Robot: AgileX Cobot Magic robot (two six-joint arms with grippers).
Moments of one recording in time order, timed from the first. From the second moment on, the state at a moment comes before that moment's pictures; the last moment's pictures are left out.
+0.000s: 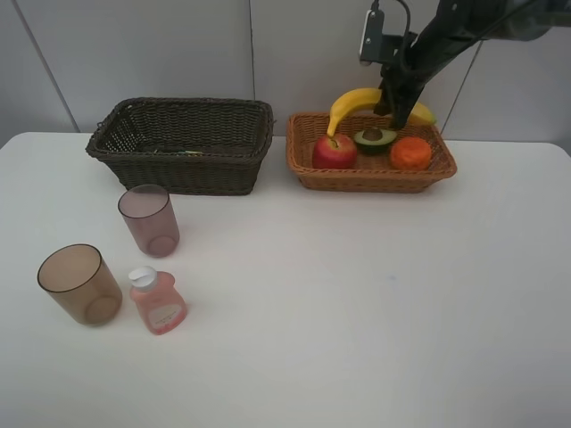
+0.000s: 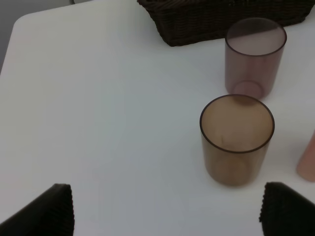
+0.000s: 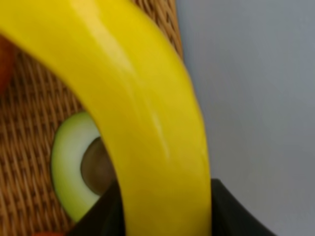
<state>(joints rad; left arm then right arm) -0.12 -0.01 -0.42 0.01 1.08 0.06 0.19 2.25 -1.91 0.06 0.66 -1.35</state>
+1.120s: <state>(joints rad) -0.12 -0.01 -0.42 0.01 1.08 0.06 0.19 2.26 -1.91 0.15 0.71 -1.35</state>
